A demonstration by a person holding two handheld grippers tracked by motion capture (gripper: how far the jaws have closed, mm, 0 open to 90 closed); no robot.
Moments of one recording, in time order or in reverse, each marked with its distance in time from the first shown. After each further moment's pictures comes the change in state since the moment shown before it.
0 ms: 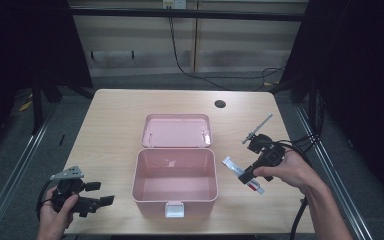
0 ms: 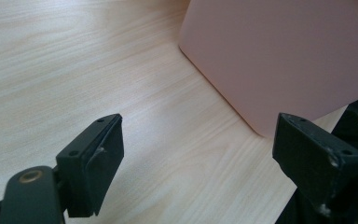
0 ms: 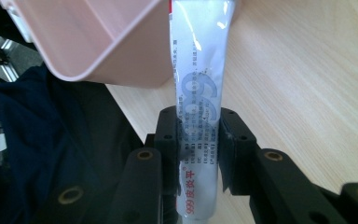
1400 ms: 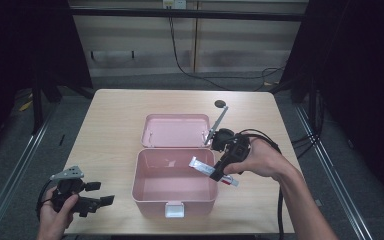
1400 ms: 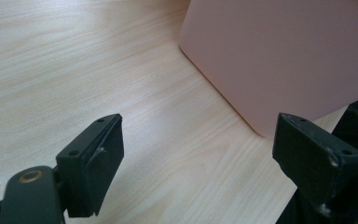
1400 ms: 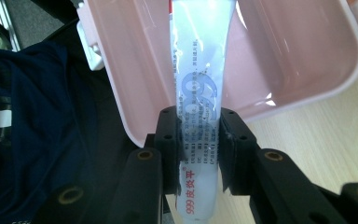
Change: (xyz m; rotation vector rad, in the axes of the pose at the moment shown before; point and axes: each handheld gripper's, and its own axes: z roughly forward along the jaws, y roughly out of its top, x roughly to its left) left arm 0.000 0.000 0.000 0.001 -0.001 0.001; right arm 0.062 0.072 0.010 0.084 -0.016 -0.317
